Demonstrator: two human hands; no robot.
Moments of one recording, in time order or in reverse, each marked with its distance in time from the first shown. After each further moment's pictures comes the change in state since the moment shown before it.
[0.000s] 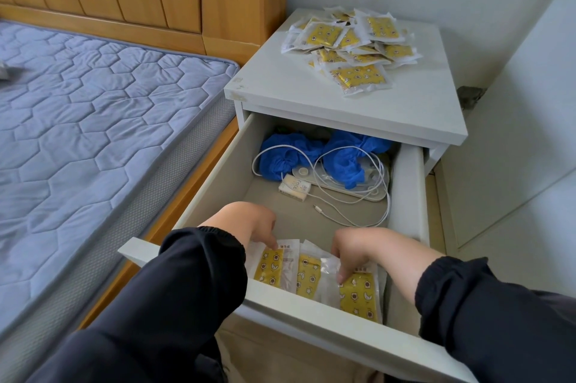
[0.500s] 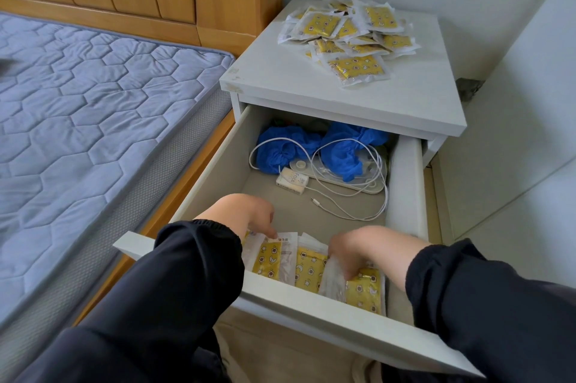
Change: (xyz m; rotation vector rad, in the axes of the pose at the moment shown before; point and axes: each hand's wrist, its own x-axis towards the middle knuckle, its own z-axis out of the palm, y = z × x) left_hand -0.002 0.001 -0.005 0.012 -0.024 0.004; right_hand 0.013 -0.007 0.009 -0.307 -0.141 -0.021
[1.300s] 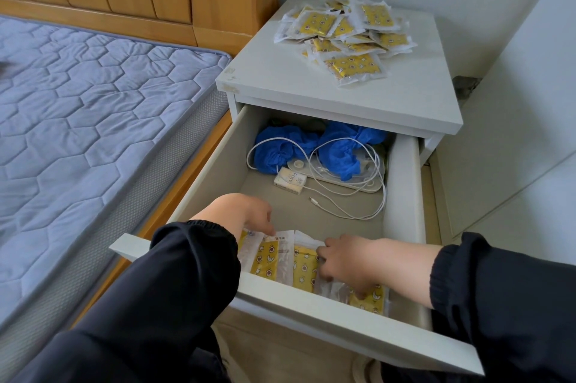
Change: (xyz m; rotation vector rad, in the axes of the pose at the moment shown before) left_hand 0.000 -0.001 0.000 -0.014 0.003 0.001; right_hand -0.013 -0.007 0.020 -0.459 0.211 -0.256
